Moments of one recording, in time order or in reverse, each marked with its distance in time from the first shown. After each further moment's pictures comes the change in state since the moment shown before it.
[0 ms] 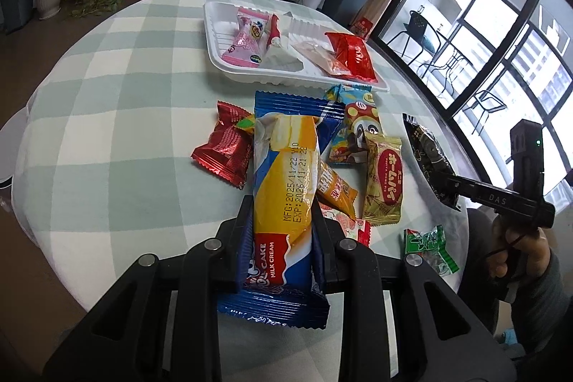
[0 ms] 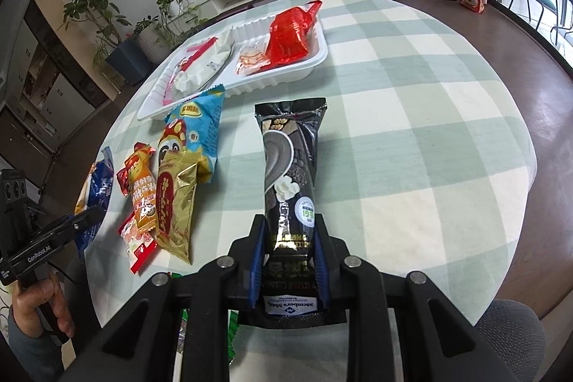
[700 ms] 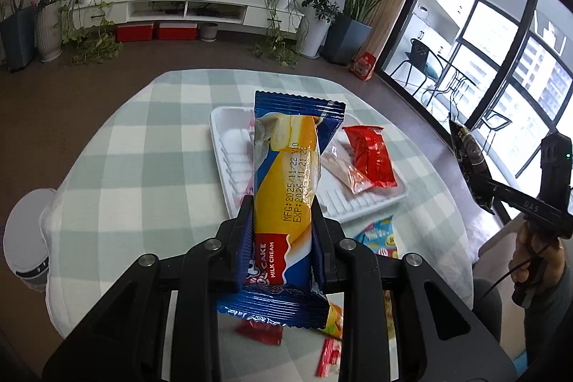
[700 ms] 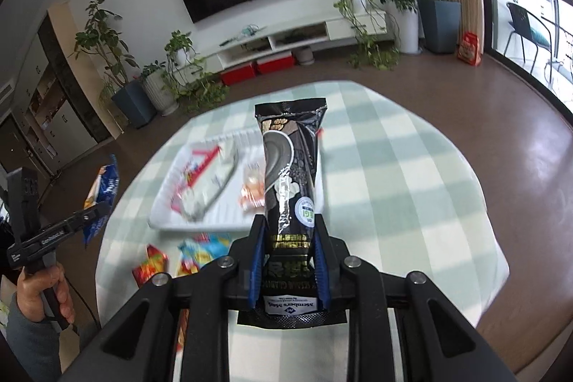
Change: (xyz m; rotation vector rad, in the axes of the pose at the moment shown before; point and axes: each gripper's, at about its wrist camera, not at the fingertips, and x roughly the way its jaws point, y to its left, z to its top) left arm -0.001 0.010 0.148 0.060 -0.140 0.043; right arm -0.040 0.017 0.121 -0.070 -0.233 0.003
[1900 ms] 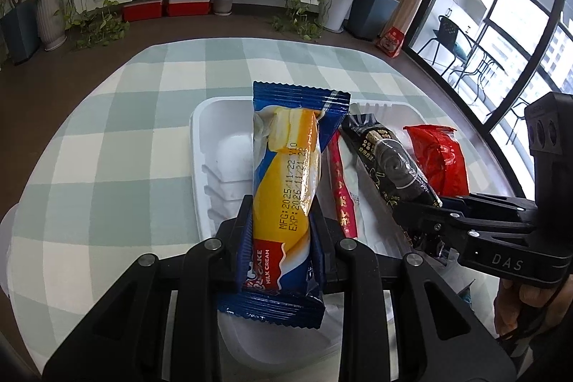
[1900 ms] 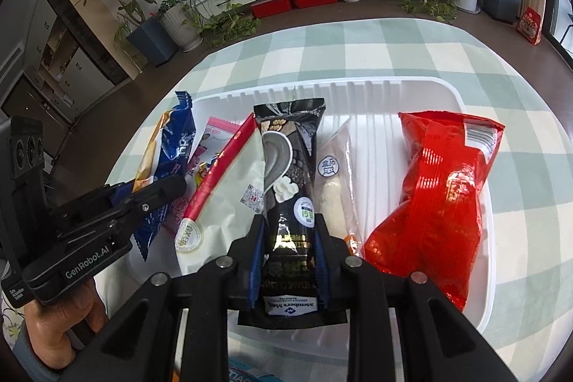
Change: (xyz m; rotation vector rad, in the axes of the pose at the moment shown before) left arm 0.158 0.026 0.038 -0.010 0.120 0.083; right arm 0.193 0.059 0.024 -0.050 0.302 0.103
